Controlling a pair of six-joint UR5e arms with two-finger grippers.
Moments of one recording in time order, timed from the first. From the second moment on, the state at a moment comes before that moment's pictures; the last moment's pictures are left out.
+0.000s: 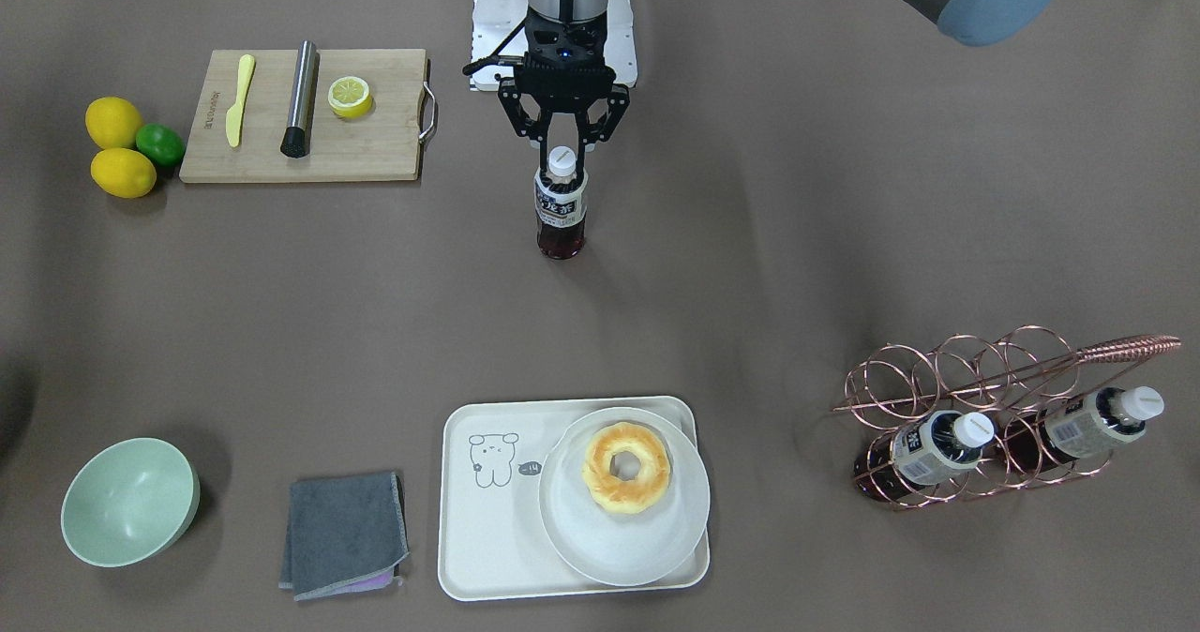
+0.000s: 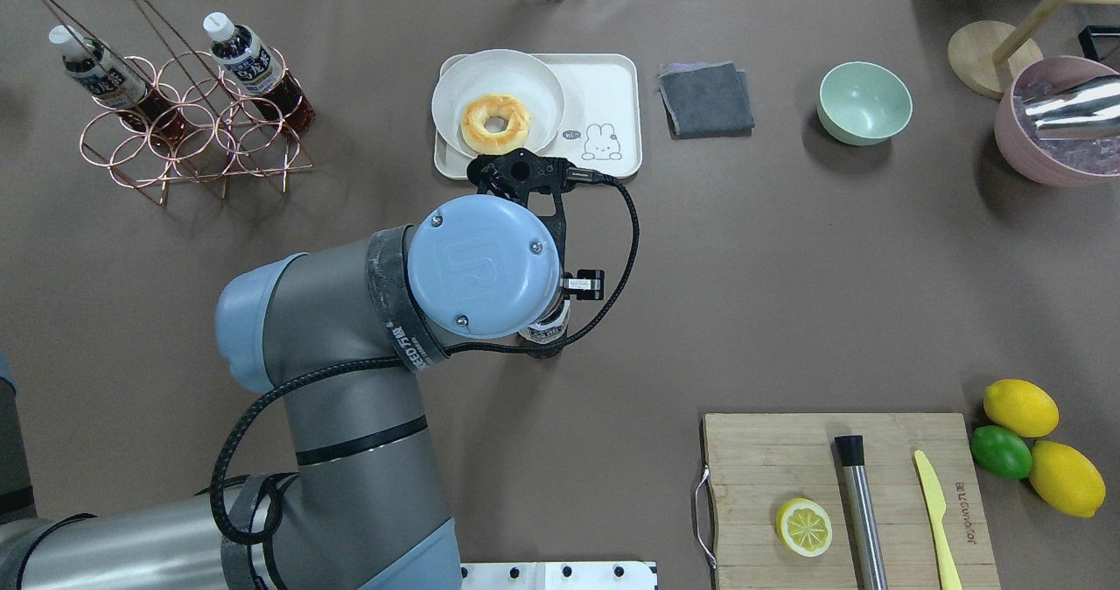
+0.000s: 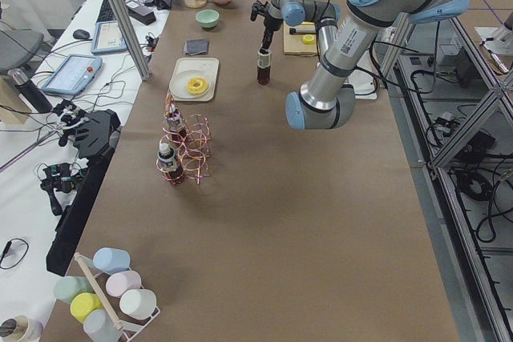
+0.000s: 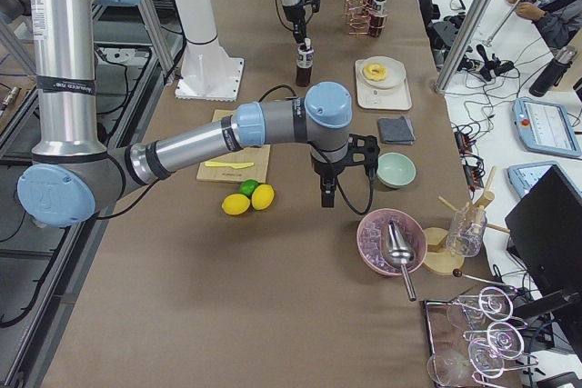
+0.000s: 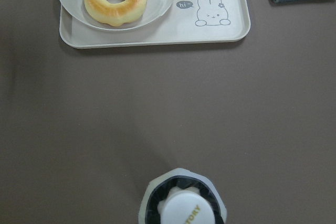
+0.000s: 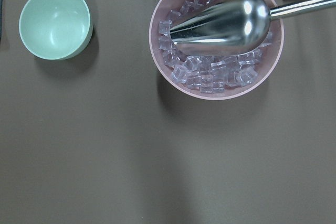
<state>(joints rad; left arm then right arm) -0.39 -2.41 -1.87 -1.33 -1.55 -1.25 1.59 -1.58 1.95 -1.80 2.42 0.12</state>
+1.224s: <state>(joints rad) -0.91 -2.12 -2.06 -1.34 -2.02 -0.74 1.05 -1.05 2.12 -1.85 2.29 1.38</state>
